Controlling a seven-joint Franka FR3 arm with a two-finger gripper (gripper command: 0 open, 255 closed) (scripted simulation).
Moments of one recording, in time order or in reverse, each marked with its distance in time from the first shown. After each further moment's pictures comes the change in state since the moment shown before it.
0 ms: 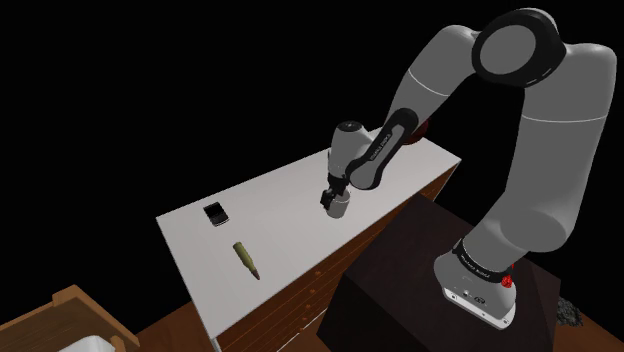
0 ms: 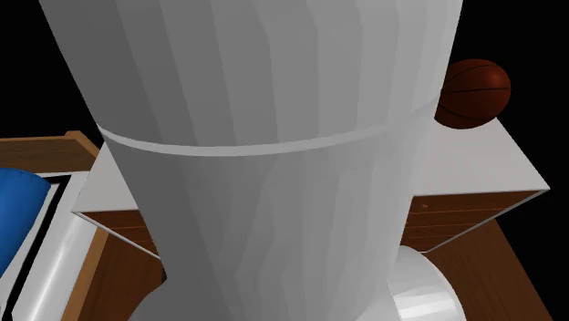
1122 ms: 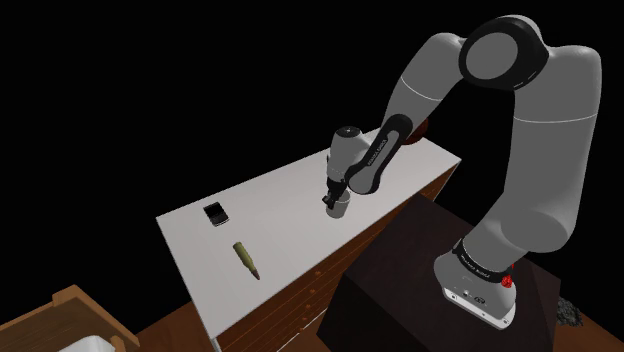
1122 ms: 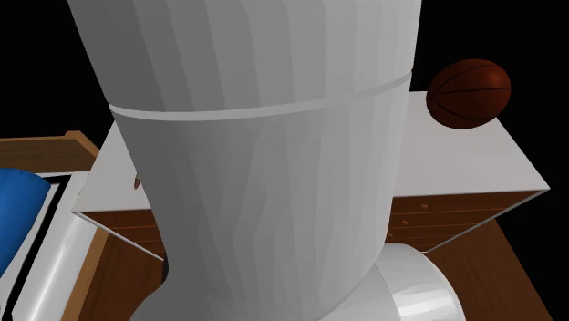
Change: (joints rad) arm 0.017 0.059 -0.022 0.020 -0.017 0.040 0.015
